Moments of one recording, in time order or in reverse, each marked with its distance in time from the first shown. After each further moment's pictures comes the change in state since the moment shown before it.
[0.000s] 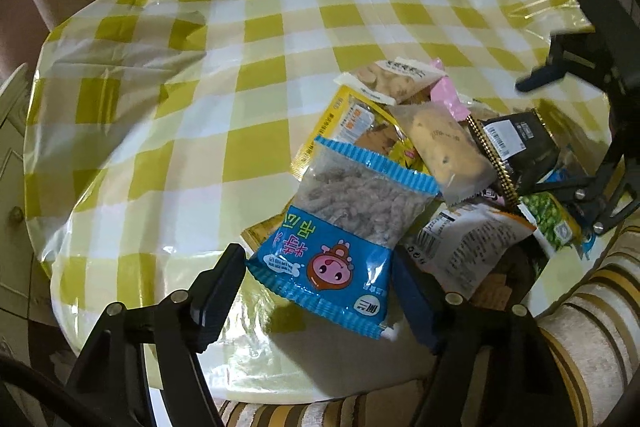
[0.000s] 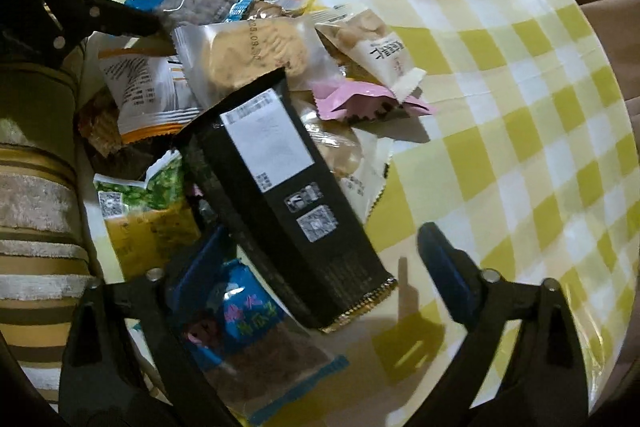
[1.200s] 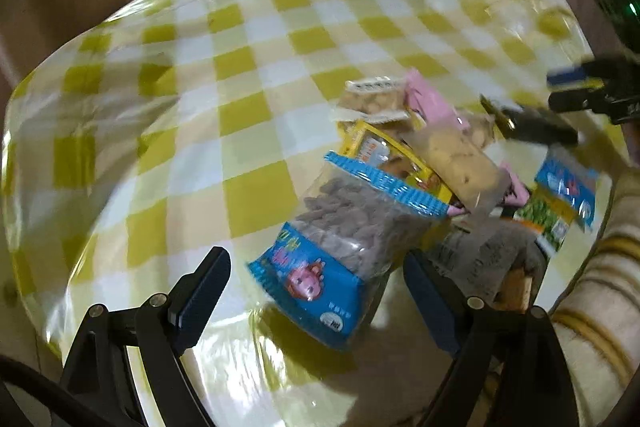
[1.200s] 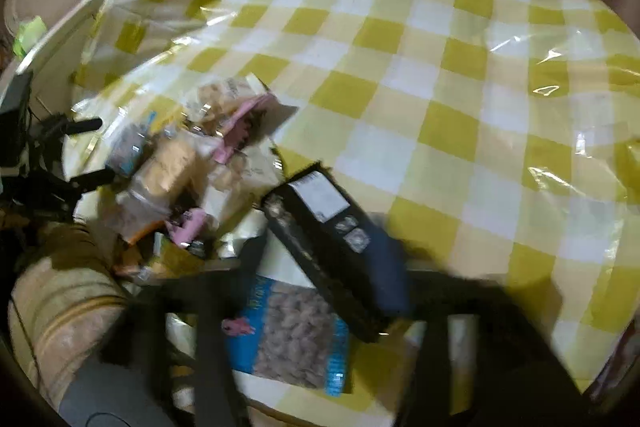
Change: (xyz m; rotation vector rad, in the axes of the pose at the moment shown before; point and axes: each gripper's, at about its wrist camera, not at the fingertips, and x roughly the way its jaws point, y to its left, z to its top) left arm 0.010 0.020 0.017 0.204 -0.073 -0.115; right arm -0.053 -0.061 -0.081 0.807 -0.177 -0.001
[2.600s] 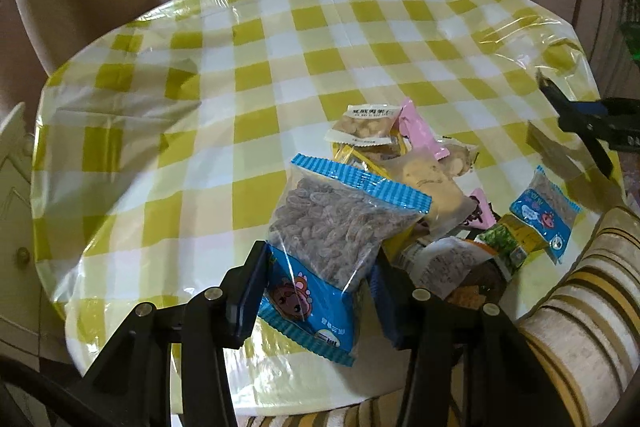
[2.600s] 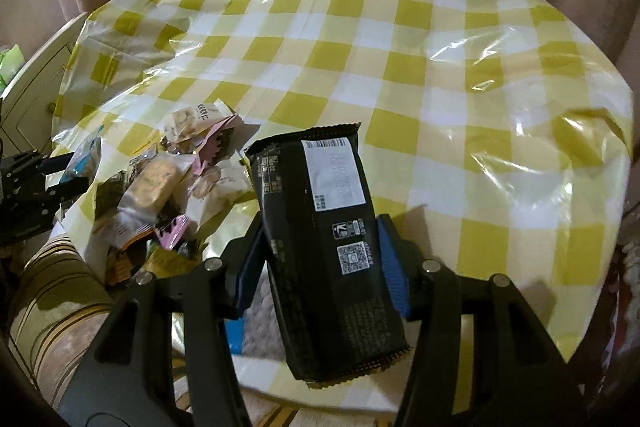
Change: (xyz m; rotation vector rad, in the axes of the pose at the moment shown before) left arm -0.042 -0.019 0.004 -0.126 -0.039 0.068; right arm -0.037 -0.006 -0.021 0.112 -0.093 -0.115
